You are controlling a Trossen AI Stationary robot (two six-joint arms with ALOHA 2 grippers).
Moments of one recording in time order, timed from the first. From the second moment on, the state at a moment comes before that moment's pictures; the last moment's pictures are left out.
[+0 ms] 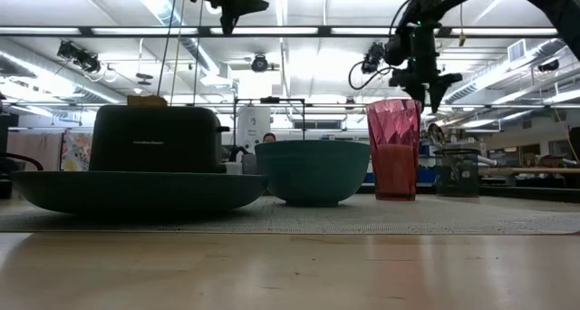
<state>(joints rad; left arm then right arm) 0.55 1.29 1.22 -0.19 0.50 -0.12 -1.12 1.89 1.98 -1.54 0.11 0.16</state>
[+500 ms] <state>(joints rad) 0.55 1.29 1.22 -0.14 0.50 -0.08 -0.93 1.89 1.95 -1.52 0.54 1.16</state>
